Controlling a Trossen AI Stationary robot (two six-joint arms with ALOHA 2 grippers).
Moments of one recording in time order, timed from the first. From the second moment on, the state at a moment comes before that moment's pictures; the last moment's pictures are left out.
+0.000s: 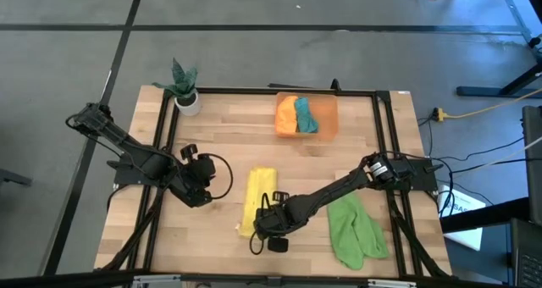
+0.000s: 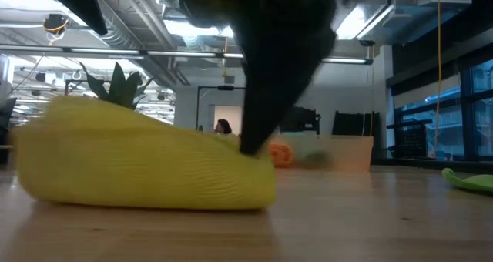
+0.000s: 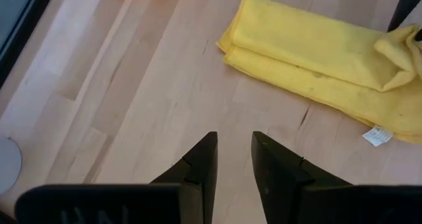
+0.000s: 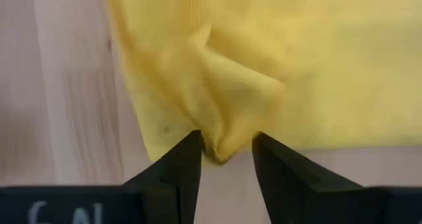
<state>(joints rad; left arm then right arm) -0.56 1.22 1.10 -1.15 -0.55 -0.86 0.43 2.28 1.87 -0.88 0.12 0.49</state>
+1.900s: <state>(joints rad) -0.85 1.38 0.66 -0.08 -0.48 -0.35 0.62 2.27 1.86 -0.65 0.35 0.20</state>
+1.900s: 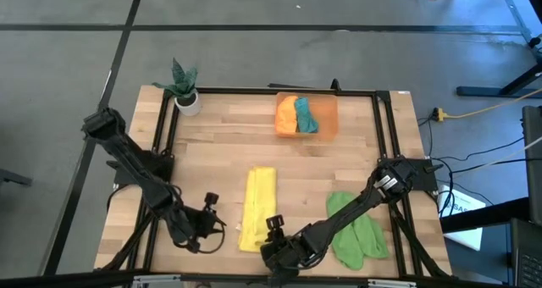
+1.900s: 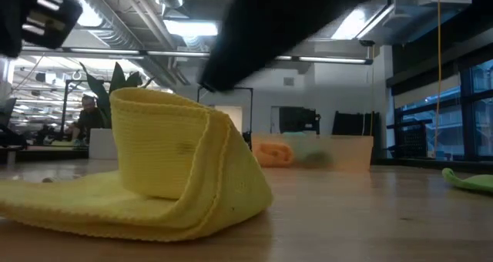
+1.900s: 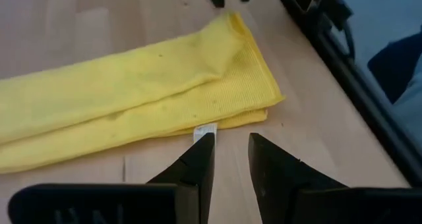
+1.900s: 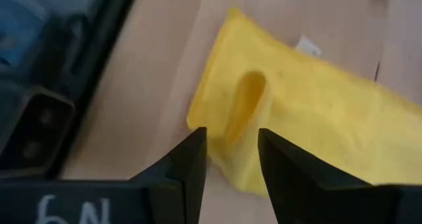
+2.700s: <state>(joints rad) -0.83 1.77 0.70 0.35 -0.40 -0.12 0.63 2.33 1.86 -0.70 0.37 0.20</state>
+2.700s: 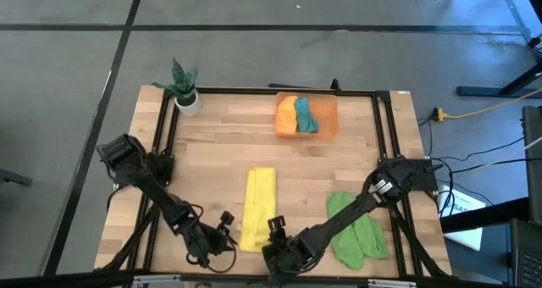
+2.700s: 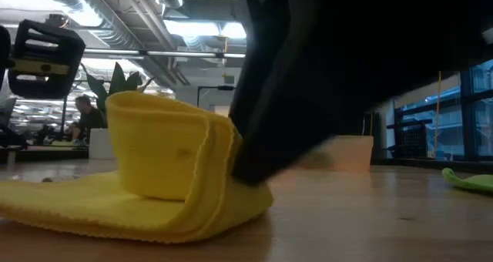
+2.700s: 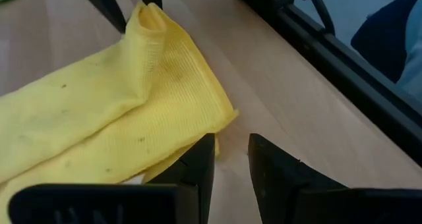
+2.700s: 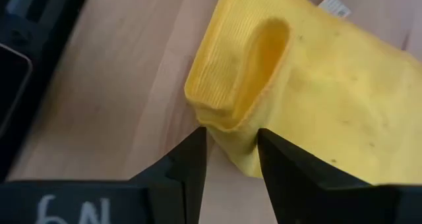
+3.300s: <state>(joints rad) -0.81 1.84 0.79 0.21 -0.43 -0.01 0.63 2.33 1.86 -0.67 0.37 0.20</state>
